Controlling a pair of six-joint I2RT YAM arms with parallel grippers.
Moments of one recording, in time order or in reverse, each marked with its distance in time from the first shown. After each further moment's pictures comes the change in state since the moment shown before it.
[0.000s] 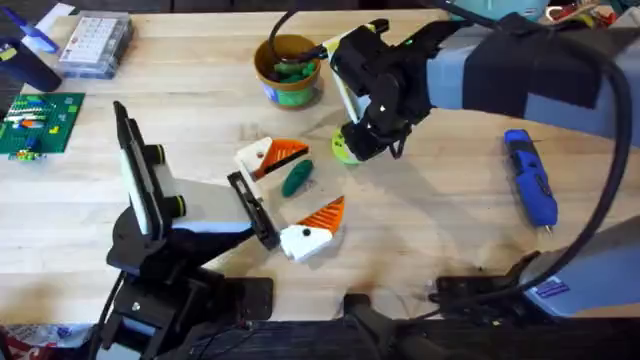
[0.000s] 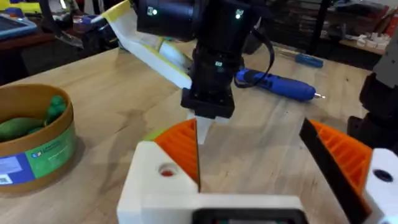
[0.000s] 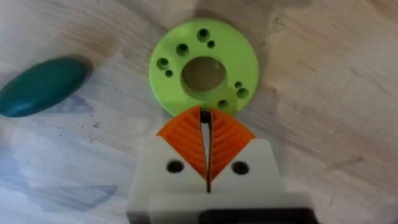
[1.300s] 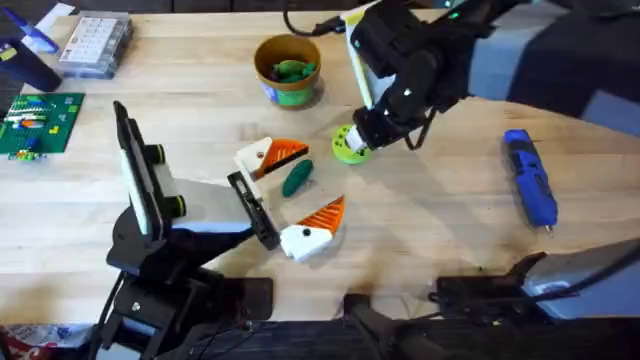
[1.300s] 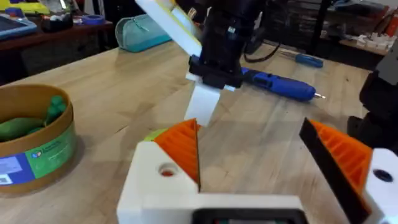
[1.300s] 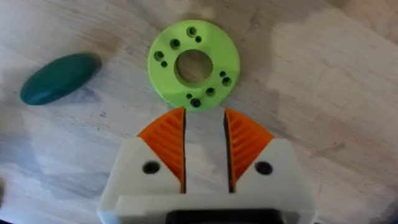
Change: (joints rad) left arm 0.000 0.000 0.000 0.000 0.000 0.000; right arm -0.042 -0.110 0.007 -0.042 -0.023 -0.011
